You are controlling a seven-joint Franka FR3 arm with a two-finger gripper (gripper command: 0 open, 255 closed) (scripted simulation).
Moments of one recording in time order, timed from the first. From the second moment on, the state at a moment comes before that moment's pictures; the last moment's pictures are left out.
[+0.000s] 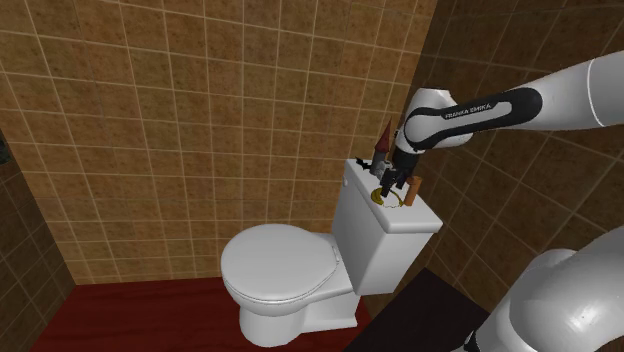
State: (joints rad) arm -0.06 -0.33 -0.27 -2.45 -0.10 2.19 -0.26
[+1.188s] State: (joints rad) arm -0.08 0.07 -0.35 -2.36 0.03 2.51 -0.45
